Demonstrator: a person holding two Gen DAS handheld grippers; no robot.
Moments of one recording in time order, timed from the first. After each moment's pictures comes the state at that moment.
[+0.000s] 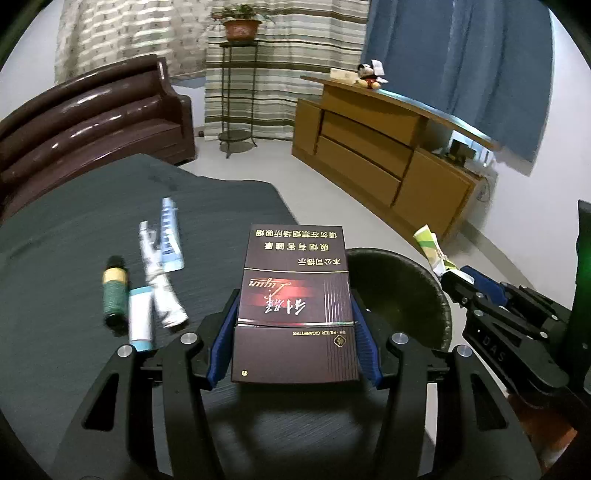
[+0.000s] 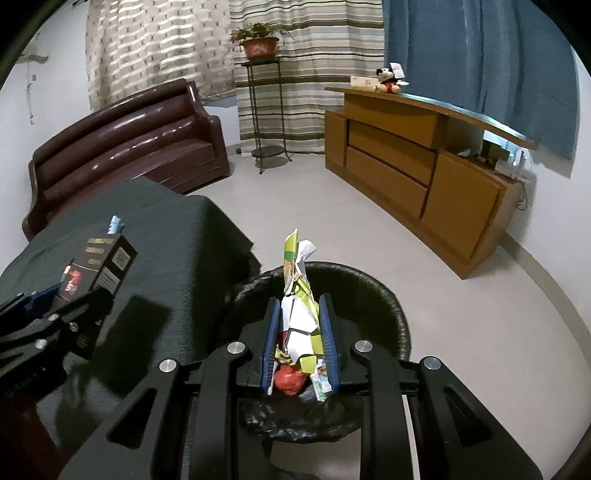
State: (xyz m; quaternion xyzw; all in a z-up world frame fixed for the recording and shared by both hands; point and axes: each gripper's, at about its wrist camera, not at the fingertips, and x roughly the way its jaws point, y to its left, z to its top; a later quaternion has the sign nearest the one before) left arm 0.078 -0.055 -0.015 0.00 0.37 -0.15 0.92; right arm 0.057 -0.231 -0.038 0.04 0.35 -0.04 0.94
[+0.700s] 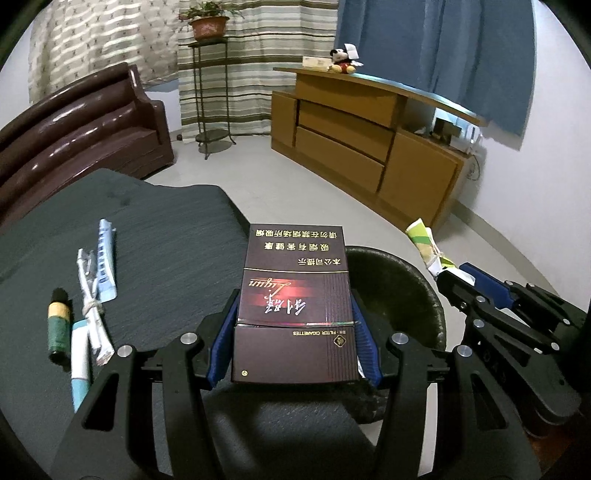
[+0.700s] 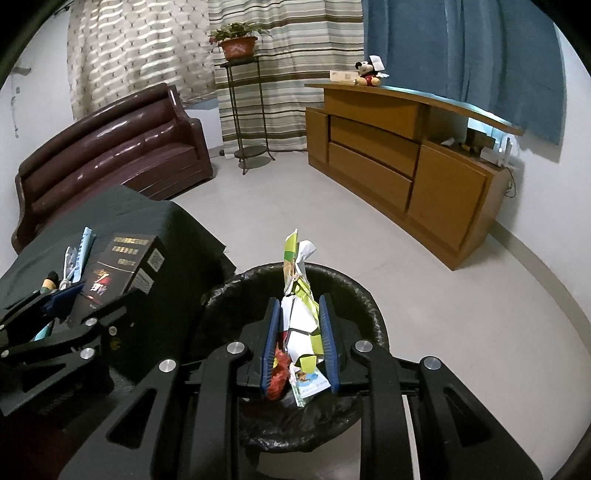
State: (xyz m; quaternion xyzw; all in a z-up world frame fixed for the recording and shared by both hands) left arm 0.101 -0.109 -0.033 0.05 0.38 -0.18 0.91; right arm 0.063 -0.259 -0.050 0.06 0.35 -0.06 0.93
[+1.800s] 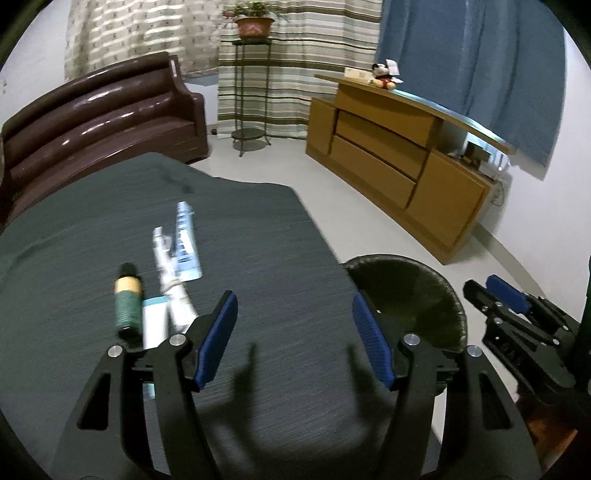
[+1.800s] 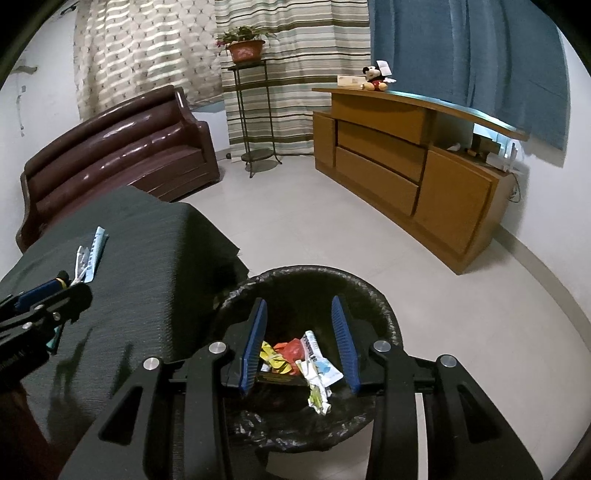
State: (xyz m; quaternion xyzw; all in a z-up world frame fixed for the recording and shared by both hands) left arm 0.086 -0.037 -0.012 0.00 0.38 -0.11 0.92; right arm 0.061 -0.246 -0.042 0.06 0.35 -0.05 0.94
